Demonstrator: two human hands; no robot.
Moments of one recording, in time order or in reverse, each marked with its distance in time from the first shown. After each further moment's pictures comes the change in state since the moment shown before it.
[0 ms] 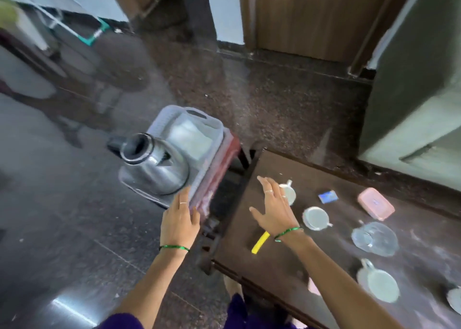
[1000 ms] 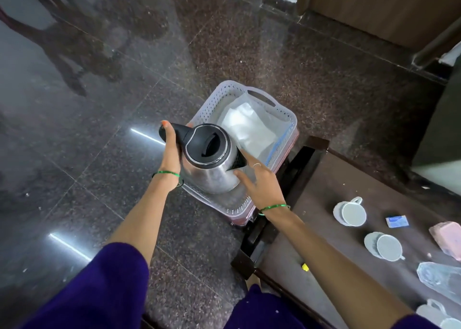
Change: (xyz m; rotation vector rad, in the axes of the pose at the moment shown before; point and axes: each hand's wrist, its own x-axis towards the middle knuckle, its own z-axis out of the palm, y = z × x) left_hand 0.202 -0.182 -0.032 -1.346 -0.198 -0.519; right_hand 0.148 -0.161 0.116 0.200 -0.058 -0.067
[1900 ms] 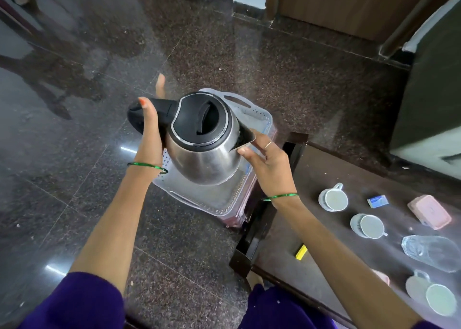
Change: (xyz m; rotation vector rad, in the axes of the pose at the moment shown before) left_hand -0.041 0.081 0.047 -0.024 -0.277 0.331; right_hand -0.026 -0.037 -0.068 0.594 0.259 -0.061
